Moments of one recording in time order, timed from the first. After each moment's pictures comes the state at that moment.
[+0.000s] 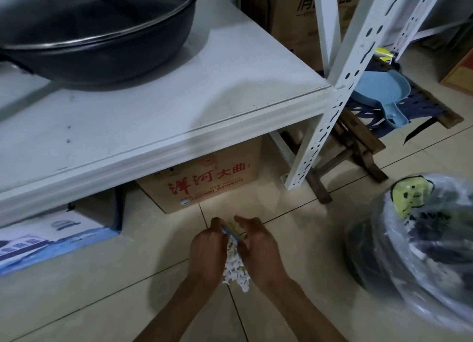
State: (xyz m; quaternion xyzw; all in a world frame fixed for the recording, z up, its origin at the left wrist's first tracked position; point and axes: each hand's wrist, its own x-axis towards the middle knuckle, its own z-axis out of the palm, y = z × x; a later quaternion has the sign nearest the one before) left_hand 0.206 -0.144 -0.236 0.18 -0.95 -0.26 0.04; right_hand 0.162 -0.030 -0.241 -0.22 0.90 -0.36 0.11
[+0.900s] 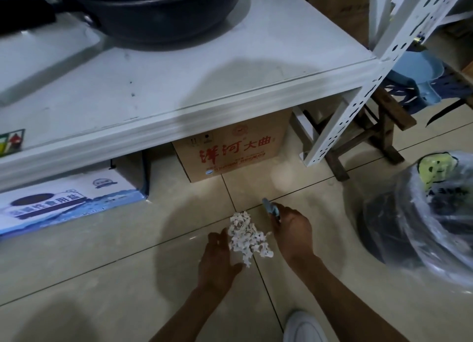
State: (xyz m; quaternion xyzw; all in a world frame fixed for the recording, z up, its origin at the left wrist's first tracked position) left_hand 0.313 -0.158 -0.296 0.24 -0.92 -0.27 -0.13; right_hand 0.188 -0.021 -0.268 -0.18 0.96 -0.20 -0.02
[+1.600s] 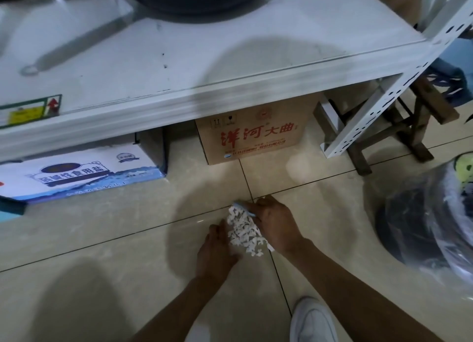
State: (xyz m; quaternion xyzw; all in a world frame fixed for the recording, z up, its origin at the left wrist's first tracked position) left_hand 0.348 -0.177 -0.327 0.29 -0.91 -0.25 -0.15; right_hand 0.210 -0.068 -0.270 -0.44 0.88 -0.15 0.01
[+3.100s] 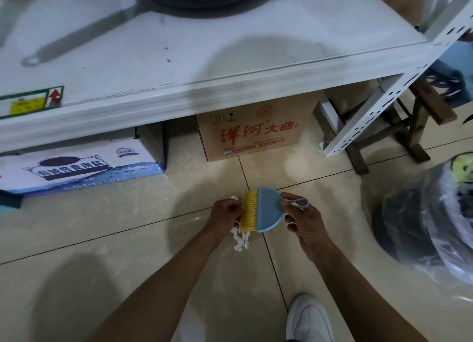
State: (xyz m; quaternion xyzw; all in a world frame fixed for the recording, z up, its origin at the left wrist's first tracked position) left_hand 0.275 -0.195 -0.288 0.35 -0.65 -0.67 -0.05; right_hand 0.203 -0.017 -0.261 0.11 0.68 -0.65 0.31
